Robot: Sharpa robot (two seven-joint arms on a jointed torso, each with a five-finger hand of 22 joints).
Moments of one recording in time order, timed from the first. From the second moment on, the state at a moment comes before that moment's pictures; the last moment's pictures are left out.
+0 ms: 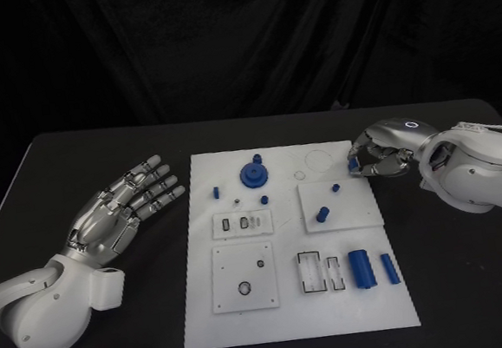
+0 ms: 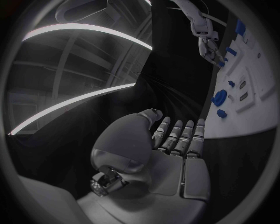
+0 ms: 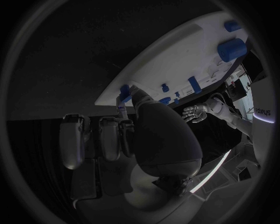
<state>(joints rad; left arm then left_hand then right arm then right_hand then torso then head) 1.26 -1.18 -0.21 1.75 0.11 0.09 0.68 1.32 0.18 0.25 0.10 0.58 0.42 0.12 0.09 0.05 0.18 0.24 0.36 0.05 0.22 0.27 0.27 0.05 0.10 0.27 0.29 0.18 0.07 1.43 -1.03 -0.25 1.56 -1.54 -0.40 -0.16 1.38 -0.07 0.18 0.14 0.21 1.02 0.09 0.14 0.24 1.47 0.00 1.56 1.31 1.47 -0.06 1.51 1.31 0.02 1.47 0.05 1.45 1.31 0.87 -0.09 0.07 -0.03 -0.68</state>
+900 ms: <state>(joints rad) 1.26 -1.18 -0.21 1.76 0.12 0.09 0.68 1.32 0.18 0.25 0.10 0.58 0.43 0.12 0.09 0.05 0.18 0.24 0.36 0.05 0.22 0.27 0.27 0.05 0.10 0.27 0.29 0.18 0.07 1.46 -0.93 -0.25 1.74 -1.59 -0.50 -0.14 1.37 -0.07 0.16 0.16 0.20 1.08 0.08 0.18 0.27 1.47 -0.01 1.56 1.31 1.47 -0.07 1.53 1.31 0.02 1.46 0.05 1.48 1.31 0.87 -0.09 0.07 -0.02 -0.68</state>
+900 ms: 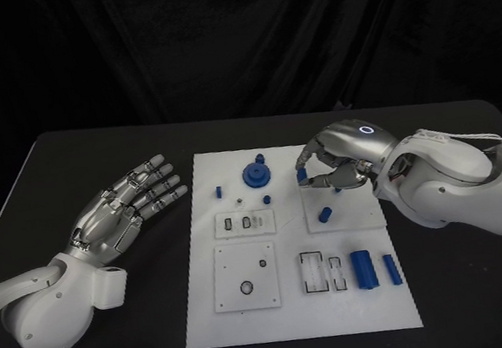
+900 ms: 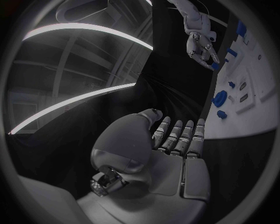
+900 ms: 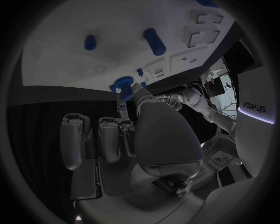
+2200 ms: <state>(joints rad) 1.26 -1.17 -0.21 1.75 0.12 0.09 0.68 1.32 0.18 0.25 0.10 0.58 0.43 0.12 0.09 0.05 0.18 0.24 0.36 0.05 0.22 0.27 0.27 0.05 0.10 0.27 0.29 0.18 0.07 1.41 -0.73 -0.25 1.68 -1.71 -0.38 -0.21 1.36 -0.06 0.15 0.16 0.22 1.08 0.08 0.18 0.27 1.46 -0.01 1.56 1.31 1.47 -0.07 1.53 1.31 0.02 1.46 0.04 1.48 1.31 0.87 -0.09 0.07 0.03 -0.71</state>
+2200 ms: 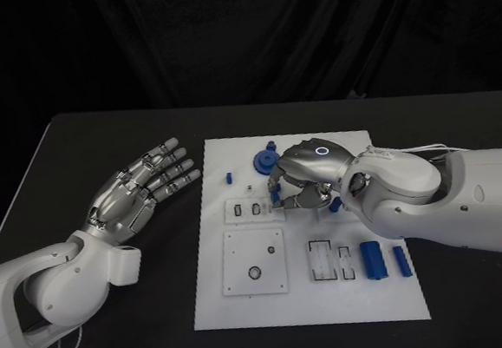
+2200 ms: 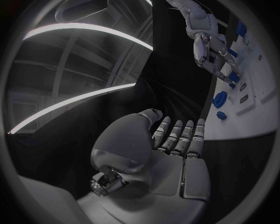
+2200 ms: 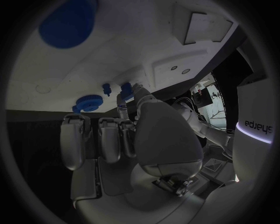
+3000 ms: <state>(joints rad) 1.26 -1.17 -0.21 1.75 0.12 0.09 0.68 1.32 0.18 0.26 0.10 0.58 0.43 0.12 0.09 0.05 0.18 0.24 0.36 0.05 0.22 0.27 0.27 0.05 0.10 0.27 0.29 0.18 0.07 1.38 -0.71 -0.25 1.66 -1.71 -0.37 -0.21 1.31 -0.07 0.13 0.16 0.17 0.99 0.10 0.10 0.34 1.46 0.01 1.56 1.31 1.47 -0.06 1.52 1.31 0.02 1.47 0.05 1.46 1.31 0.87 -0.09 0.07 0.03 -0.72</state>
